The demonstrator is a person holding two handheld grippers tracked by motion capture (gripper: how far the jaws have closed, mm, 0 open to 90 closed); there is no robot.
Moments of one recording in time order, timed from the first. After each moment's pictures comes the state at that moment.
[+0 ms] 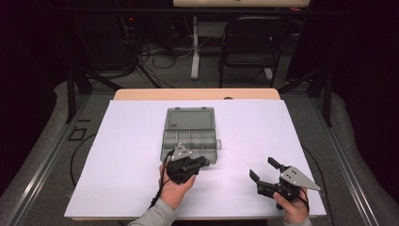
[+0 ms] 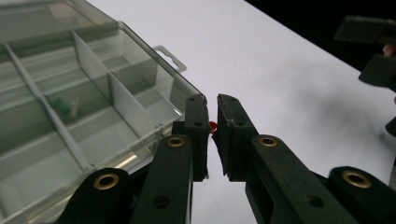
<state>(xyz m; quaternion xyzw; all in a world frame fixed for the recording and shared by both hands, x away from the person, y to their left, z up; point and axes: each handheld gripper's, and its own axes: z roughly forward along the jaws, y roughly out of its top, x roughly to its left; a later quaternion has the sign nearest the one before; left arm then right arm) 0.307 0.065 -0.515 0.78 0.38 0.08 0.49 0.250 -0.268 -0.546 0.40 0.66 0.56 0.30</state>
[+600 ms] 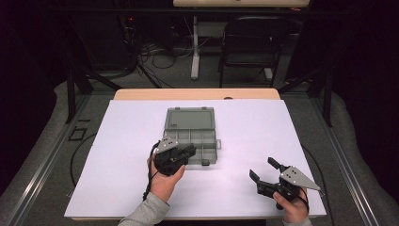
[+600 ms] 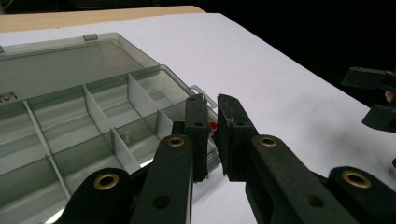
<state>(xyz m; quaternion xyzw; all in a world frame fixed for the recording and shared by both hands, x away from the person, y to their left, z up) 0.318 0.094 -0.490 0.75 0.40 0.12 0.52 0.251 -0.268 -0.547 0.40 0.66 0.56 0.29</state>
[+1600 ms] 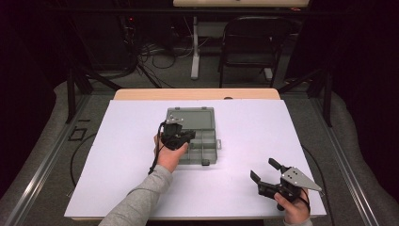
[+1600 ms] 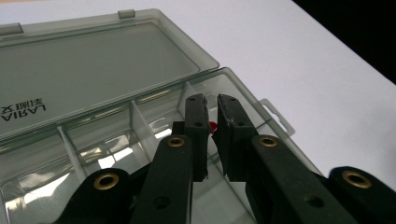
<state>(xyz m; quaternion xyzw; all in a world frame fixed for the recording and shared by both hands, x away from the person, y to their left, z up) 0.405 0.085 -0.505 0.77 0.46 0.09 0.44 0.249 -0.271 -0.547 0.40 0.66 0.56 0.29</state>
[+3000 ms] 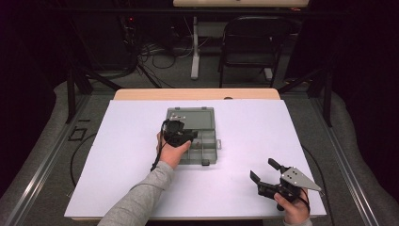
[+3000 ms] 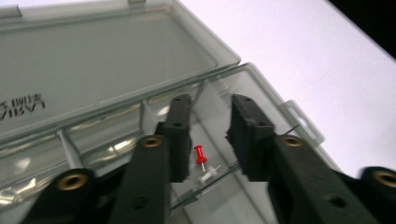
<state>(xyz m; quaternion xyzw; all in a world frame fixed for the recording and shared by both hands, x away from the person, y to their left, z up) 0.418 0.081 -0.511 0.76 0.46 0.08 0.44 0.249 -0.270 -0.548 0.40 0.66 0.56 0.29</state>
